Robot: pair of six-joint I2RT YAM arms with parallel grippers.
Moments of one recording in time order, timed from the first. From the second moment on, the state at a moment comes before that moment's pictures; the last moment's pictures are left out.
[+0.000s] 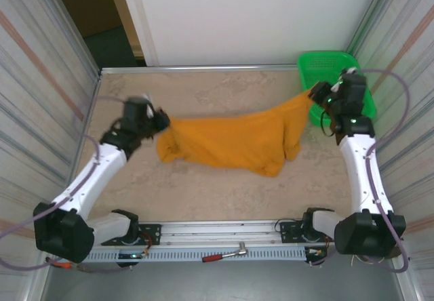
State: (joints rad) left arm -0.27 1.16 1.07 -0.44 0.09 -0.68; right arm -0.10 1.16 1.25 -0.44 -0.16 0.65
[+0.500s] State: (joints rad) left arm -0.20 1.04 1.77 -0.50 0.13 -0.62; right arm -0.24 0.96 1.80 -0.47 -0.35 0.77
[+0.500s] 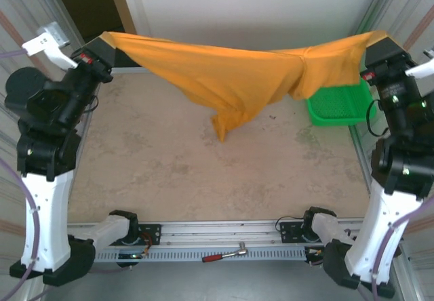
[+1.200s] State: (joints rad) left arm 0.00 1.70 1.98 -0.62 0.13 -0.60; right arm -0.04 1.65 1.91 -0.46 -0.39 0.82
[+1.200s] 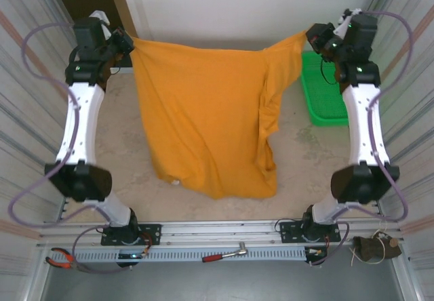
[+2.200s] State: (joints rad) left arm -0.33 0.72 0.61 -0.47 0.07 -0.76; right arm 0.15 0.94 0.55 -0.30 -0.27 0.82
